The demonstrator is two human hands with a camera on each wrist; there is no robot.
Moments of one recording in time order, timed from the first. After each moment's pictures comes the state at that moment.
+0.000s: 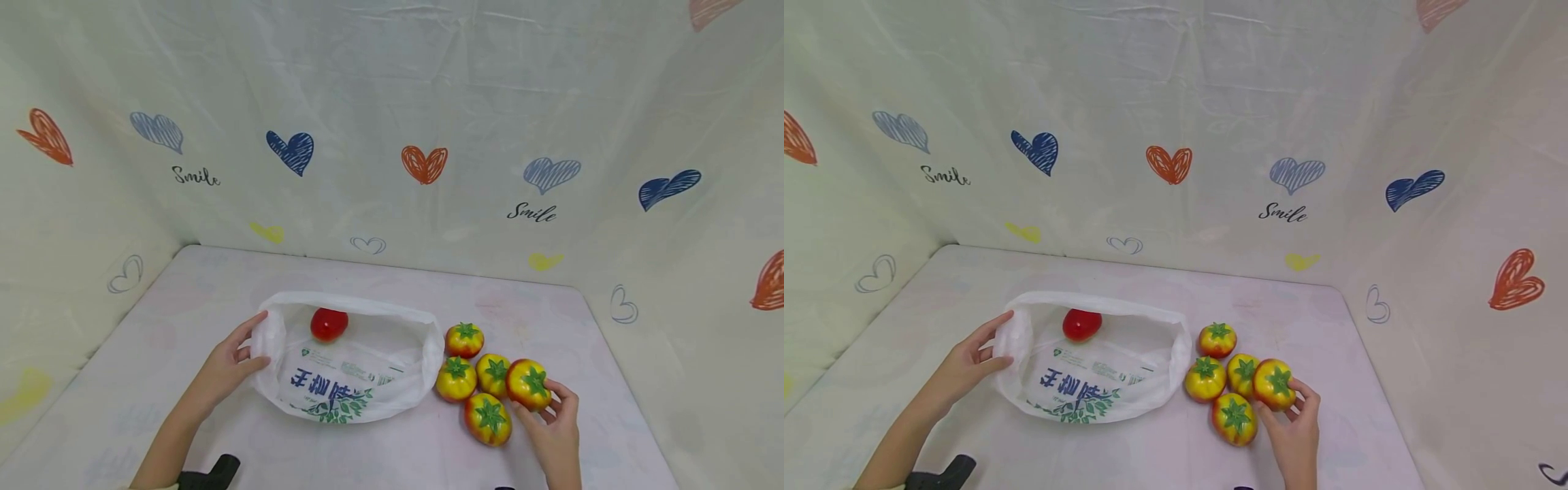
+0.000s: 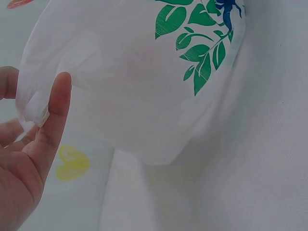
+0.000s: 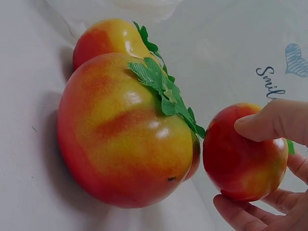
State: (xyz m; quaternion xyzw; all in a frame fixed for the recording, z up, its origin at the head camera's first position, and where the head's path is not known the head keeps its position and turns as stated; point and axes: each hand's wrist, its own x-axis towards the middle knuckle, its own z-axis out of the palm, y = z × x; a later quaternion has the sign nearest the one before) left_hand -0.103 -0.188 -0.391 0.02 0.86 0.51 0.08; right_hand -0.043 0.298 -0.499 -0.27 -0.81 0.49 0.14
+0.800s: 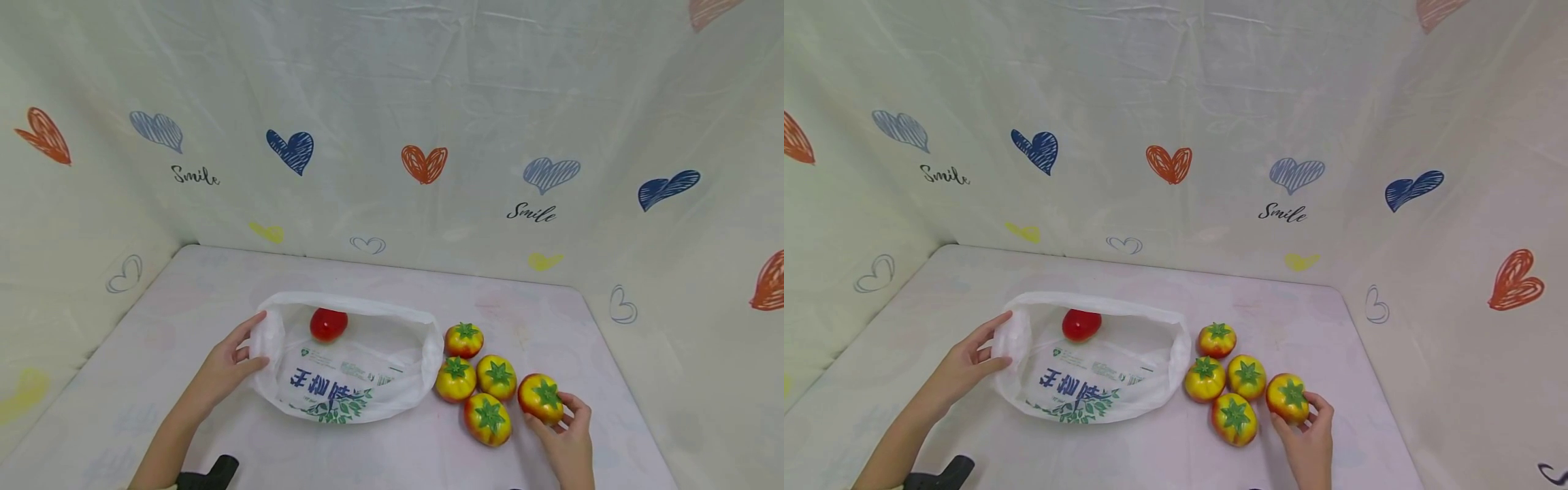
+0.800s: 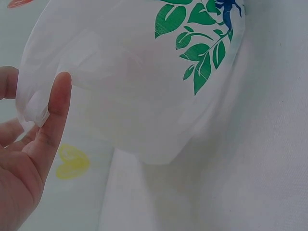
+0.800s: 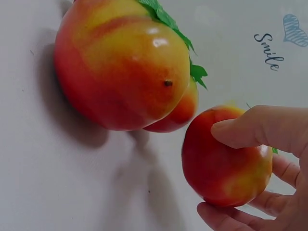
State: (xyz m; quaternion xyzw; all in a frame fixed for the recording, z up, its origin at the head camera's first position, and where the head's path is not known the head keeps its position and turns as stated) left_hand -0.103 -0.189 -0.392 0.03 0.86 0.51 0.07; right_hand -0.031 0.319 -0.499 -0.32 -0.83 0.44 0.08
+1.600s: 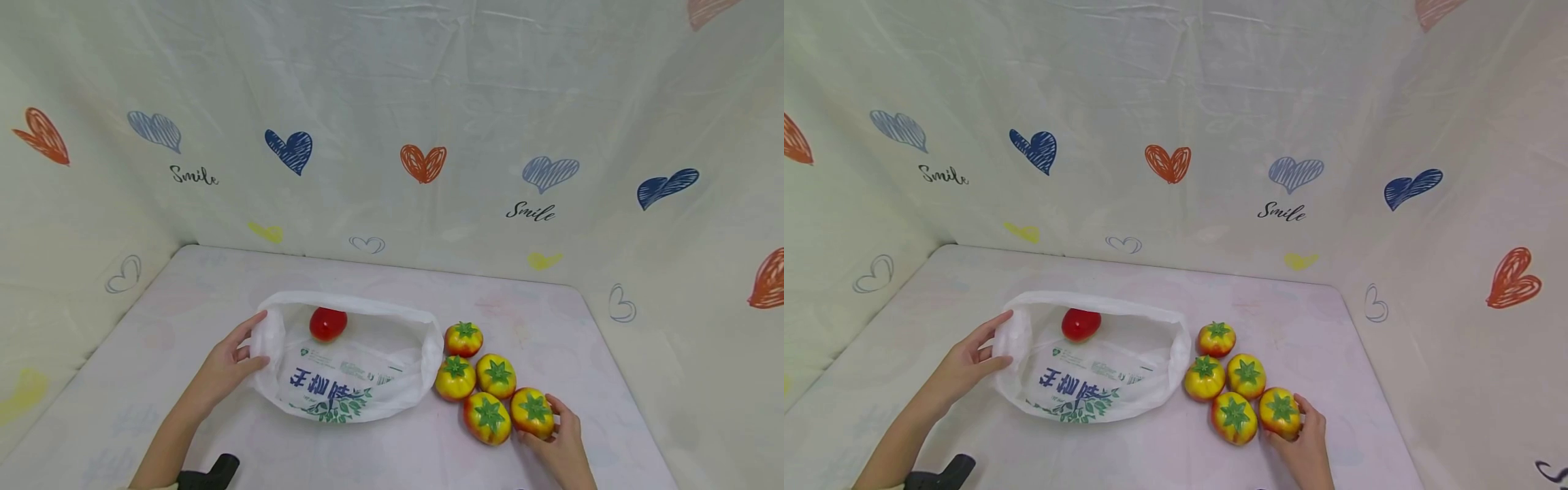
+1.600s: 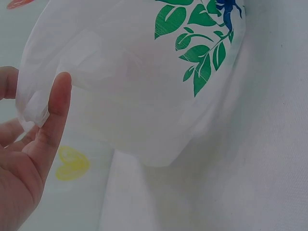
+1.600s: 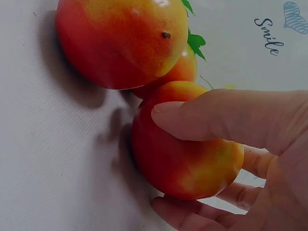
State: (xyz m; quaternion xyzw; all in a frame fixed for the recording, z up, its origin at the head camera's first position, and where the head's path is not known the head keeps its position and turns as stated) left_hand -0.103 -0.188 -0.393 0.03 0.86 0.51 0.07; right_hand -0.018 0.303 -0.453 -0.22 -0.89 0.39 -0.08
